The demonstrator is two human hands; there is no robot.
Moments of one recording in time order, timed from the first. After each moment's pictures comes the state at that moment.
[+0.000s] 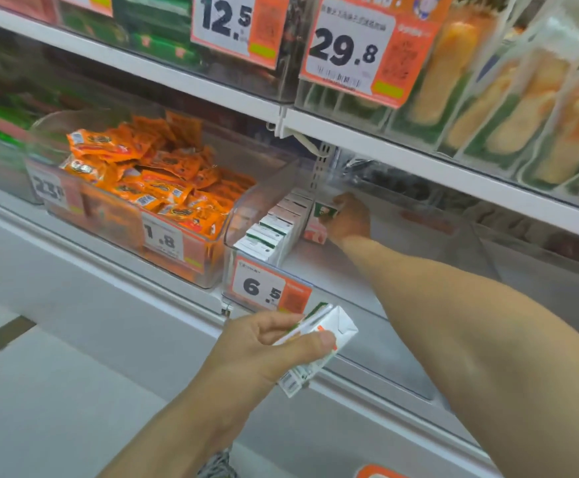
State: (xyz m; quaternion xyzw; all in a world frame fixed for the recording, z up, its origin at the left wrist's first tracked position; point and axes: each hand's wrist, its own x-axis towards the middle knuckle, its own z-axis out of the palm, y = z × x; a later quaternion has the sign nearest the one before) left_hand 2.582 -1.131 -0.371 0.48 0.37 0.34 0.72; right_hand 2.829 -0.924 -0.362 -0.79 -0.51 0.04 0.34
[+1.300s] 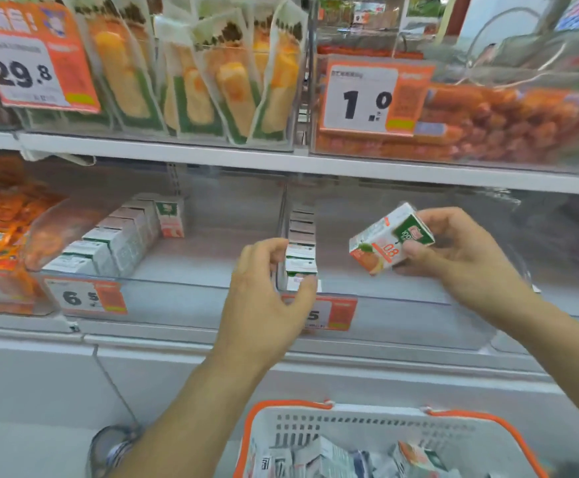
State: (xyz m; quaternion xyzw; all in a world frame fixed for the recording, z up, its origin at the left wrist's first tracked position) left_hand 2.780 -1.227 -0.332 0.78 0.33 0.43 0.31; right_hand 3.004 -1.345 -0.290 -0.63 -0.46 0.18 0.60
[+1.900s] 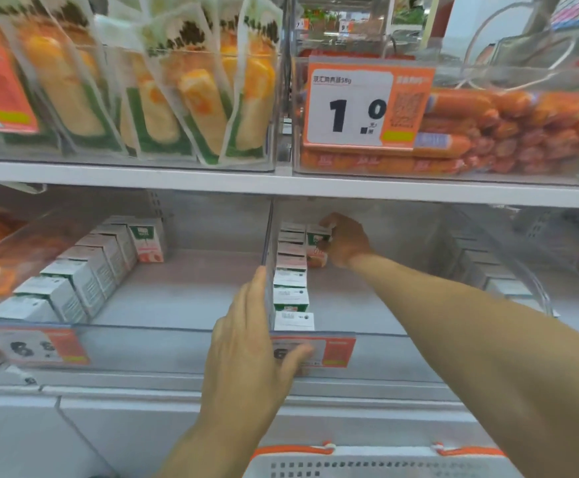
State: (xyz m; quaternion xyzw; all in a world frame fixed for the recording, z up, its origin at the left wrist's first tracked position) left_hand 2.797 -1.208 -0.373 0.85 0.34 0.36 0.17; right_hand 3.073 -1.133 -0.352 -0.83 -0.44 0.07 0.33
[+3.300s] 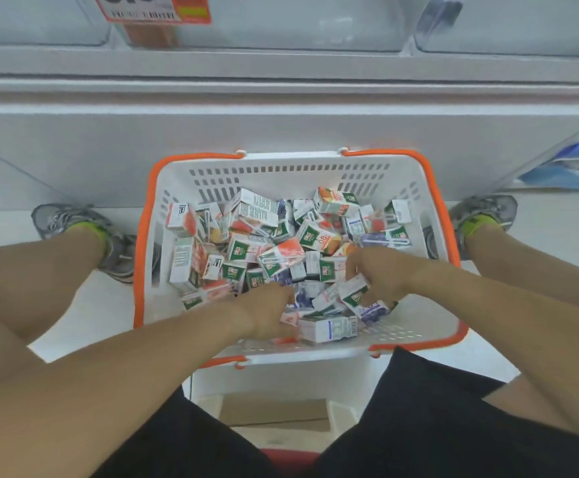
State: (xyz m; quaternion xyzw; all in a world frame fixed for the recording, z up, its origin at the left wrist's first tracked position) left_hand 2.782 -1.448 -0.580 0.86 0.17 -0.36 0.32; right_hand 2.991 -1.559 -0.549 -0.73 -0.51 0.43 -0.13
